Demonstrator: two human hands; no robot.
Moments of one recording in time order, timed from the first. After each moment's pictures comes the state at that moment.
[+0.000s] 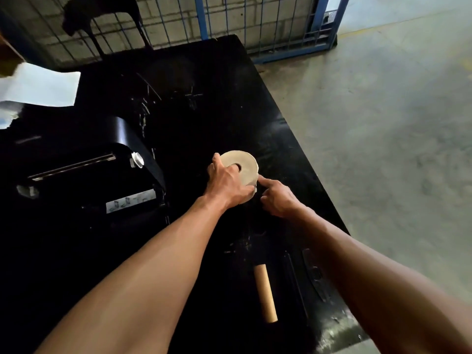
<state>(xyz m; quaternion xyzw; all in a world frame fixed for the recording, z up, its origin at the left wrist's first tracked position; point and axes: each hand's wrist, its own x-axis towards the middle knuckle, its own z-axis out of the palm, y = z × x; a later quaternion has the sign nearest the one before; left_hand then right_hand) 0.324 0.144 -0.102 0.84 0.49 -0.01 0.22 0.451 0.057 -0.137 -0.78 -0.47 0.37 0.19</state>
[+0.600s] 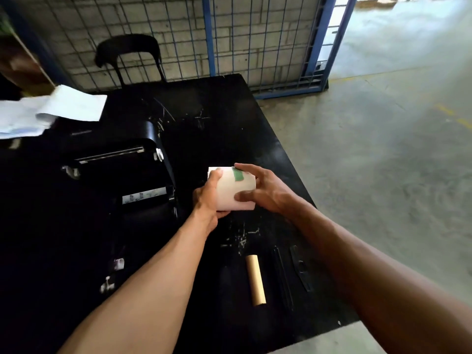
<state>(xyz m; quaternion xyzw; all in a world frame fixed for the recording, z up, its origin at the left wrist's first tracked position) 0.272 0.083 -0.063 0.35 0.56 0.31 0.68 0.414 0.020 -0.038 -0.69 -0.47 0.42 0.35</state>
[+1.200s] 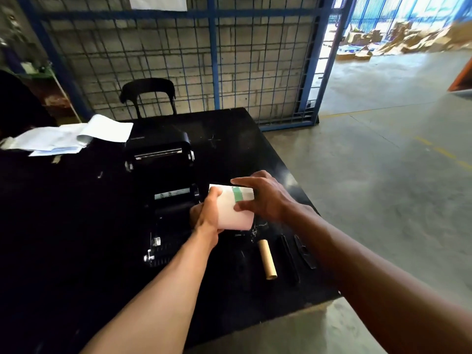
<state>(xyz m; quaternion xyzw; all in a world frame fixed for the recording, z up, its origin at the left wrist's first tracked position) 0.180 -0.004 -0.025 0.35 0.56 0.37 0.65 0.320 -0.063 0.026 -0.74 -0.61 0.20 0.20</state>
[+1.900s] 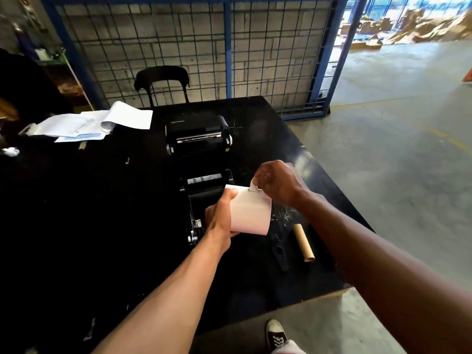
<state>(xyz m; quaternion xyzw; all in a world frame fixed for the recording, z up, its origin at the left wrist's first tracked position) 0.089 0.000 -0.045 0.38 0.54 0.34 0.67 0.241 -0.030 0.019 -0.77 -0.56 0.15 0.26</state>
